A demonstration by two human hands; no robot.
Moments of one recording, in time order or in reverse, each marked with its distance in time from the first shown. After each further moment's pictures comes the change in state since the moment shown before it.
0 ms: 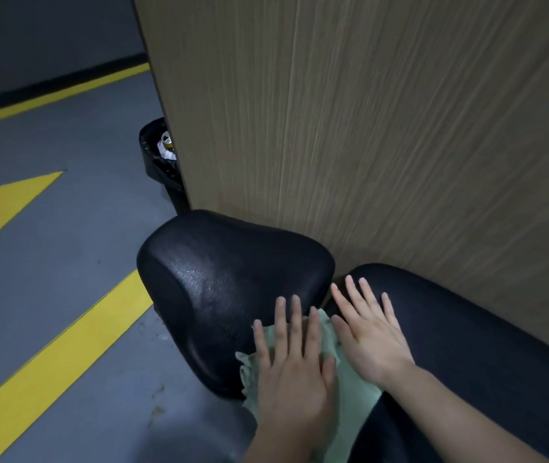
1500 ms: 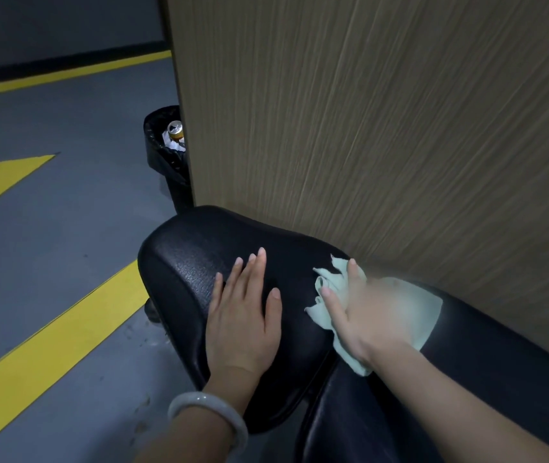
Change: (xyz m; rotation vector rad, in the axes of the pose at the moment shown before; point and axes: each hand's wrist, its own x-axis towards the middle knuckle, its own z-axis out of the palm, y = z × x) left_hand 0.068 -0.097 -0.009 -0.314 0.239 -0.156; right_hand 0.054 -0.045 -0.004 -0.183 0.019 0.207
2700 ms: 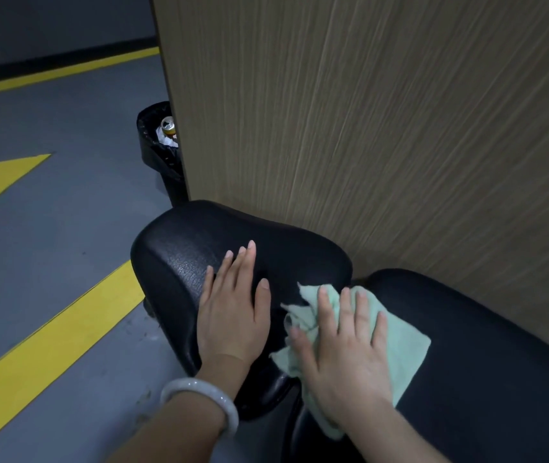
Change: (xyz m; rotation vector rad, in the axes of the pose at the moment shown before) left_hand 0.001 0.001 -0.001 0.054 -0.028 -0.015; right_hand -0.063 -0.024 0.028 0.042 0.123 -0.026
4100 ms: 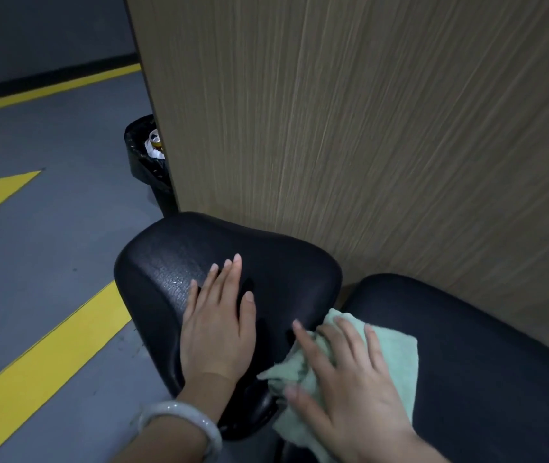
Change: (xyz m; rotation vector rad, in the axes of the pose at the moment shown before) left_hand 0.000 -0.001 0.003 0.041 -0.006 -0.007; right_hand -0.015 0.035 -0.002 0.047 0.048 -0.352
